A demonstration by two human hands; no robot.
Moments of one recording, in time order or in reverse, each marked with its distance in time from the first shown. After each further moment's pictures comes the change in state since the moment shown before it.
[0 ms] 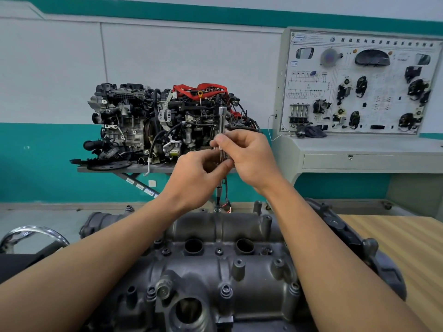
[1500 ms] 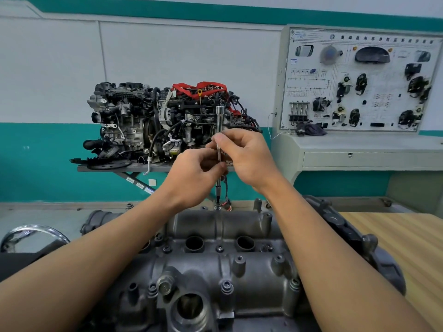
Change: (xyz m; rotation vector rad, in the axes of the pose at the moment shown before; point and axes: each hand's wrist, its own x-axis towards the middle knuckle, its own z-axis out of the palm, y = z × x) left_hand -0.002 -0.001 -0.004 -0.090 -0.061 -0.052; right_hand 0.000 0.003 0.003 0.066 -0.060 -0.035
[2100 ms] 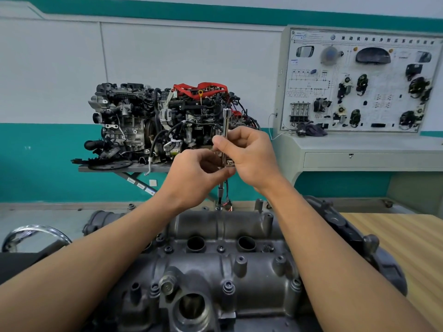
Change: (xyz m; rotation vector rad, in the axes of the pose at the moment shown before) left_hand 0.000 0.000 -0.003 0.077 0.065 0.002; right_hand -0.002 -0.001 0.000 -0.033 0.084 -0.030
